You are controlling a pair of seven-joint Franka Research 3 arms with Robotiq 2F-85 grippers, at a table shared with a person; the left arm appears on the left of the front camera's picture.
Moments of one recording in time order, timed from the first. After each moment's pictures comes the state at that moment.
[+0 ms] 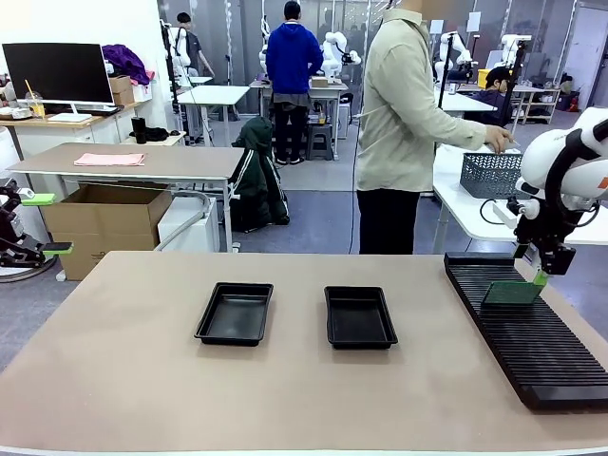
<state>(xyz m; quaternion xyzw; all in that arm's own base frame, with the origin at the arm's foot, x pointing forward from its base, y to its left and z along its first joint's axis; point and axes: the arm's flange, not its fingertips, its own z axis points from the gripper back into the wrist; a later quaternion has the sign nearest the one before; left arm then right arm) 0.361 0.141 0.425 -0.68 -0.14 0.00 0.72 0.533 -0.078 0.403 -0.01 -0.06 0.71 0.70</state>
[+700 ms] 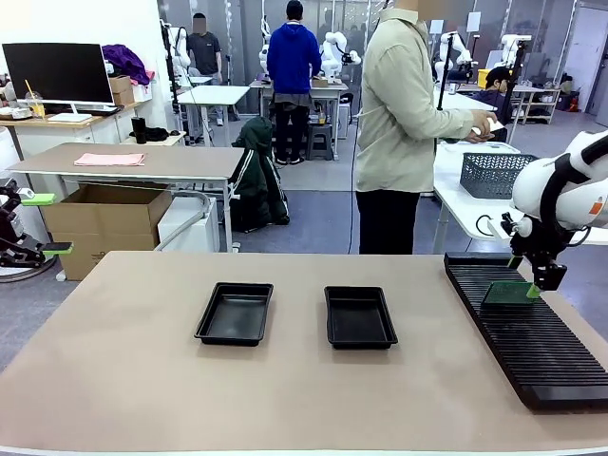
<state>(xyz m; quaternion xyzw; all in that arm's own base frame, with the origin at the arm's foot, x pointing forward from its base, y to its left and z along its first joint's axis) 0.361 0.141 0.425 -0.68 -0.14 0.00 0.72 0.529 -0.077 0.368 -0.04 -0.08 0.71 0.70</state>
